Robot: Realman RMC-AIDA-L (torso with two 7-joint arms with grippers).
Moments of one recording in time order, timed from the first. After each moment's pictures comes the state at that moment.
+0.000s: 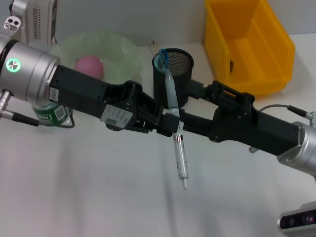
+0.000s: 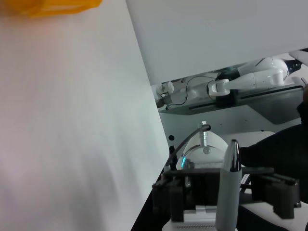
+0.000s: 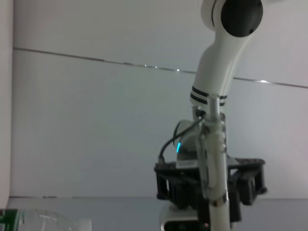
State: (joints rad) left arm -0.87 -1.99 1.04 0.77 1.87 1.88 -2.80; right arm 0.54 2.08 -0.68 -0.14 -1.60 -1.85 -1.00
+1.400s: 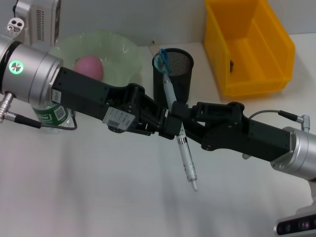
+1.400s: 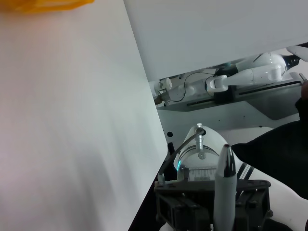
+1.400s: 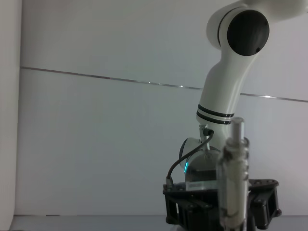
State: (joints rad) left arm -0.87 -1.99 1.04 0.75 1.87 1.88 -2.79; right arm 0.55 2.08 -0.71 -0.13 -1.62 -1.84 -1.02
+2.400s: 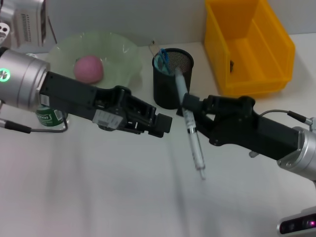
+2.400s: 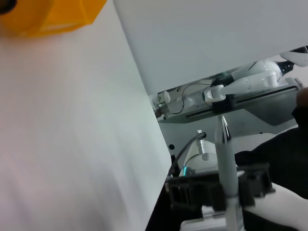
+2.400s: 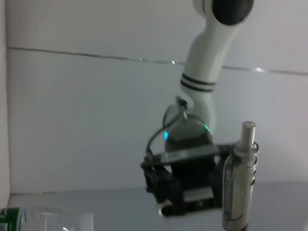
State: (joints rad) left arm -0.84 -1.98 1.02 0.75 1.87 1.87 -2.73; right arm 0.53 2.08 -0.65 -0.11 -1.61 -1.85 -0.99
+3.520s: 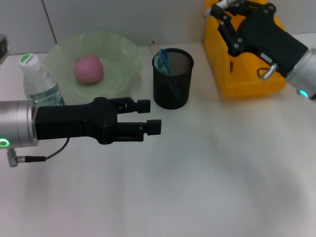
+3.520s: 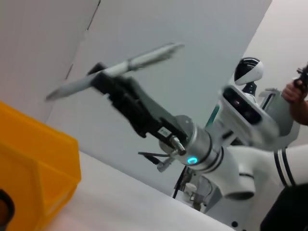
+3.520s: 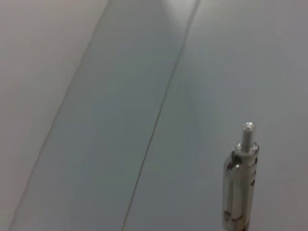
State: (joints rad) left arm -0.66 -2.07 0.82 0.59 1.85 1.74 -1.60; right arm 0.66 2.08 -0.30 -0.26 -1.61 -1.50 0.46
